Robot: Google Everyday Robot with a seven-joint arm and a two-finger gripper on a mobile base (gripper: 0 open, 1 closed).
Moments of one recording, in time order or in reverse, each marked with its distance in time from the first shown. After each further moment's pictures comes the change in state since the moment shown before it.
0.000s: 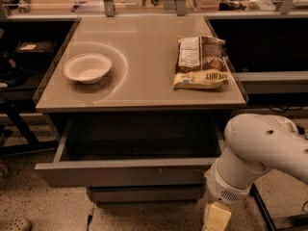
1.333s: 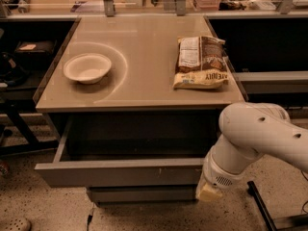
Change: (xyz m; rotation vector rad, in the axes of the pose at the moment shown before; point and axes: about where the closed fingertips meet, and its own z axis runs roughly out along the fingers) arm -0.016 -0.030 -0.007 0.039 0.001 -0.020
